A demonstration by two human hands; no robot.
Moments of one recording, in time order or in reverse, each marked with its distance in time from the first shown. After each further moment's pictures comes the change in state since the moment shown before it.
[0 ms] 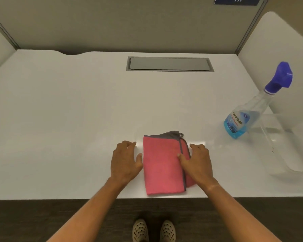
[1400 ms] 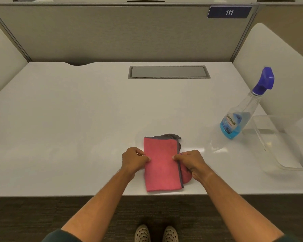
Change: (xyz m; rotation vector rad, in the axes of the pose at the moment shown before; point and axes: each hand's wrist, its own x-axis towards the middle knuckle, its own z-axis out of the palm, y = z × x) left_hand 0.003 0.037 -0.011 -0.676 -0.221 -0.579; right_hand 0.006 -0.014 -0.009 0.672 -0.314 0.500
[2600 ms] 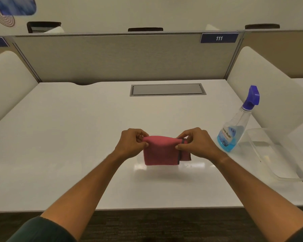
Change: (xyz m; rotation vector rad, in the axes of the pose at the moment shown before) left_hand -0.007 0.099 -0.054 0.301 -0.027 0.575; right_hand -0.017 -0.100 -0.047 -0.665 0.026 -0.714
